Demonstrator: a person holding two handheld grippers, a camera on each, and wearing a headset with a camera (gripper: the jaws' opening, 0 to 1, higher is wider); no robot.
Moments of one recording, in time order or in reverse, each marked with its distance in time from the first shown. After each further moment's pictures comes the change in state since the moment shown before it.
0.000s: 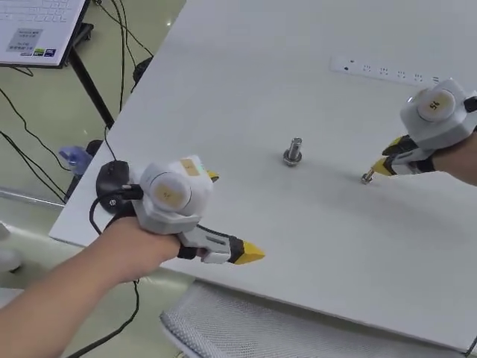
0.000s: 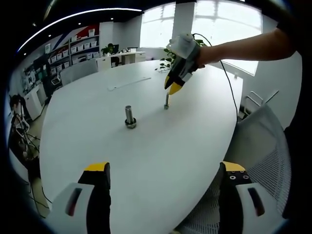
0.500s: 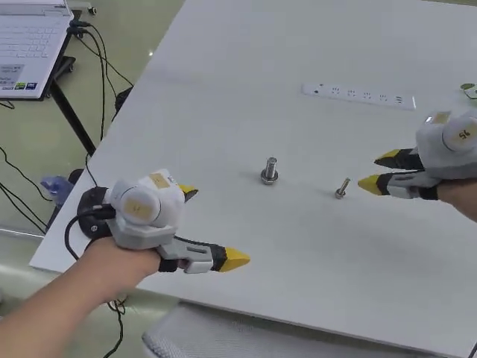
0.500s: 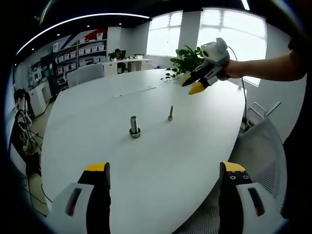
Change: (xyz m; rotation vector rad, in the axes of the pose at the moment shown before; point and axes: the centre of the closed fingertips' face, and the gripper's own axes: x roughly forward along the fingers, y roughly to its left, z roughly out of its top) left arm -0.007 0.003 0.020 -0.059 -0.078 0.029; right arm -0.064 0.011 -0.002 0.120 -0.297 -0.066
